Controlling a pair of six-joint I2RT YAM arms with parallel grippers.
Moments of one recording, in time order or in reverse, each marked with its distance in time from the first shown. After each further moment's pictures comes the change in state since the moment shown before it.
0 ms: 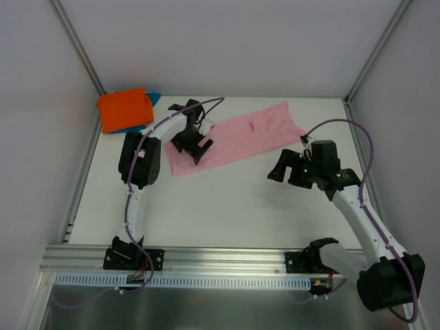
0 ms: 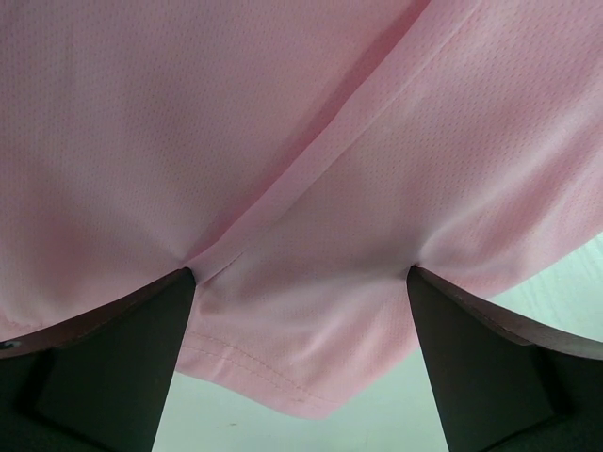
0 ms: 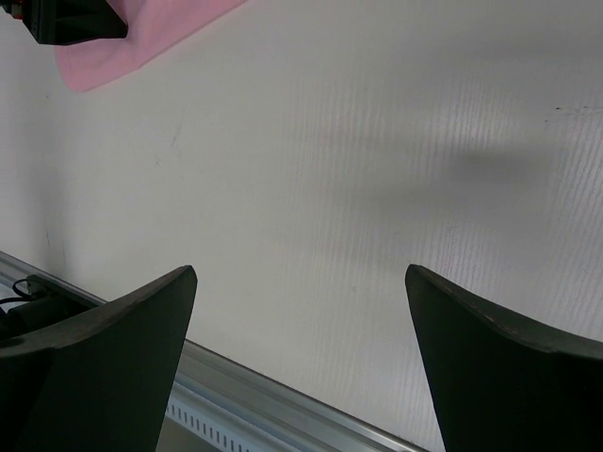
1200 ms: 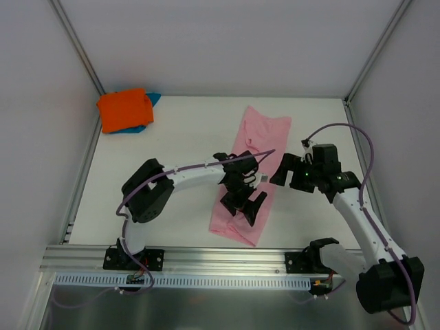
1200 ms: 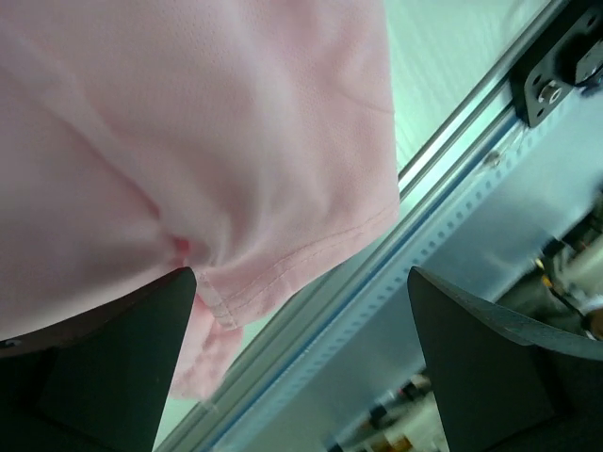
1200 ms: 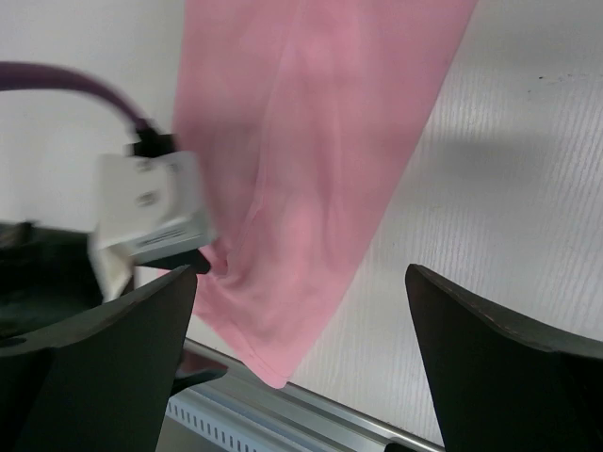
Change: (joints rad) left arm -0.596 -0.243 -0.407 0.211 0.490 -0.640; right arm -0.020 -0.084 -0.054 -0.030 0.001 -0.011
